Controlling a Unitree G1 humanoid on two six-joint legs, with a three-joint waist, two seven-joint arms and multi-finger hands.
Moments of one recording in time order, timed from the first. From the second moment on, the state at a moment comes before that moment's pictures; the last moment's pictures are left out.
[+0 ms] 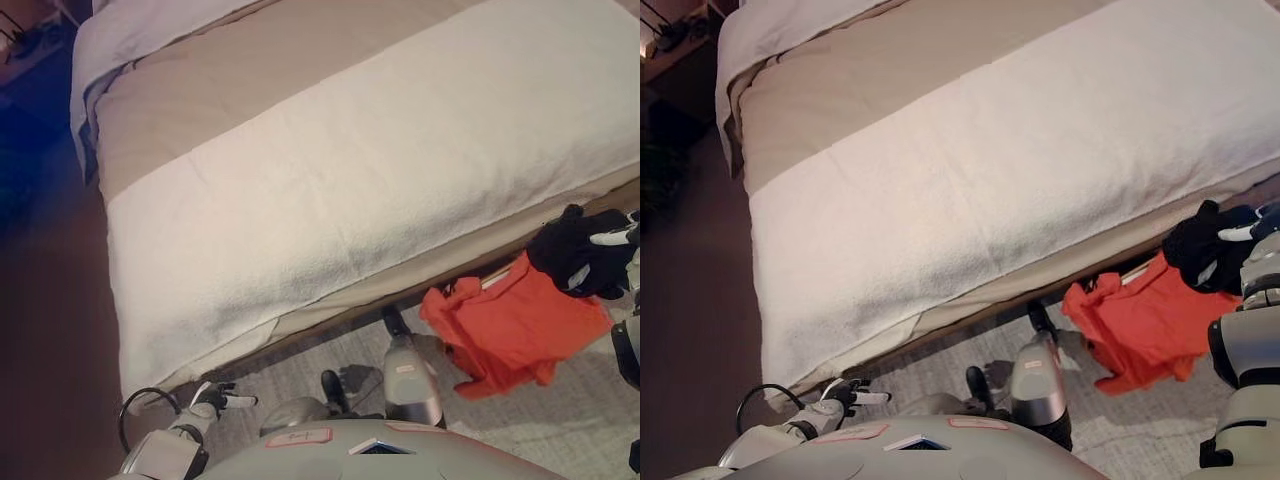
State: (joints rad) left arm -0.08 0.25 -0.29 1.44 -0.03 -0.01 0.05; right arm -0.74 -0.90 0.38 1.44 -0.15 0.09 -0.10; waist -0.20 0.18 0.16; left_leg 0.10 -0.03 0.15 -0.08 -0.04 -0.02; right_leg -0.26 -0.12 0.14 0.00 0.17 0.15
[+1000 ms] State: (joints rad) left arm -0.16 0.24 -0.34 1.44 0.01 0.00 0.03; right arm -0.61 -0.86 0.24 1.55 -0.17 0.12 -0.03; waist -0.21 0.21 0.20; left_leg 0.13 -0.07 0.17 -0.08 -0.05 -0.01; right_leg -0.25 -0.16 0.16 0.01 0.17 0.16
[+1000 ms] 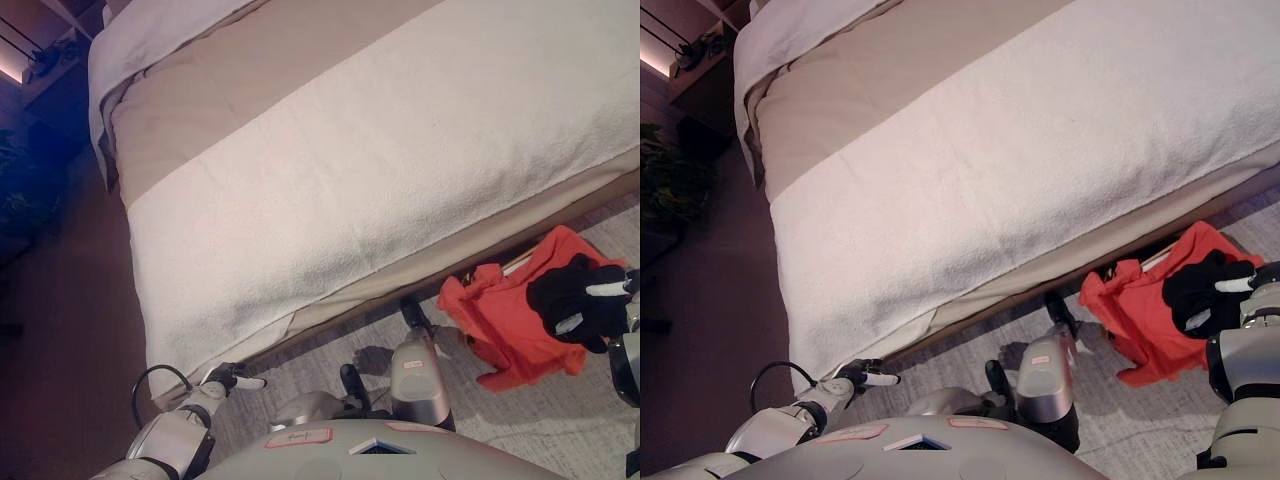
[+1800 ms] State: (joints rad) left arm -0.20 0.24 -0.33 1.44 0.01 0.01 0.03; right arm -0.61 -0.80 0.24 1.53 -0.17 0.13 -0.03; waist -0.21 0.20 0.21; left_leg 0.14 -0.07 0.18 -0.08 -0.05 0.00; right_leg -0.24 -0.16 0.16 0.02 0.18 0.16
